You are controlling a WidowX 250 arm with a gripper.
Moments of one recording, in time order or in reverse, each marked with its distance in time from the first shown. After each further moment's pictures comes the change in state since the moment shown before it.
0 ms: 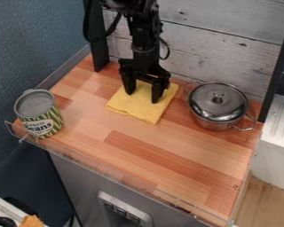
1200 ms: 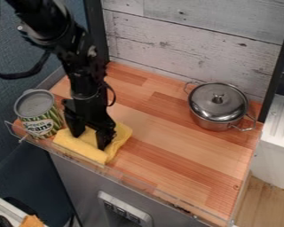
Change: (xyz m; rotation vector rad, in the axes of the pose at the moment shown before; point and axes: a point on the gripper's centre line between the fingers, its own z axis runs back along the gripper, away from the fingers) arm -0.153 0.036 0.007 0.034 0.126 -0.054
